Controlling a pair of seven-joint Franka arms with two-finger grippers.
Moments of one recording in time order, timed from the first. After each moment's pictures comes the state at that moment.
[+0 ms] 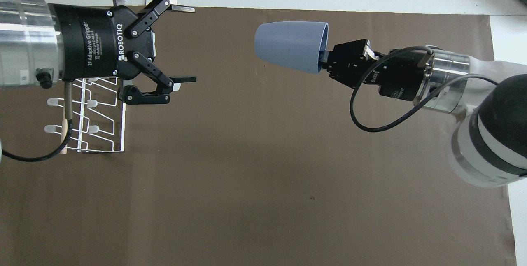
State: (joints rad) left arm -0.12 0.02 -0.25 -1.50 -0.71 2.02 -1.58; right arm -0.03 0.00 0.24 -1.92 1.57 2.11 -0.23
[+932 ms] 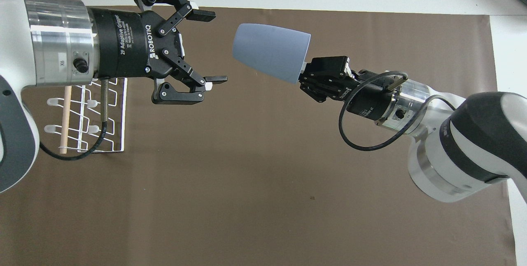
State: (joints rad) left arm -0.15 0.06 -0.25 -1.50 -0.80 2.04 -1.82; right arm 0.03 -0.02 0.24 -2.02 1.87 2.10 -0.35
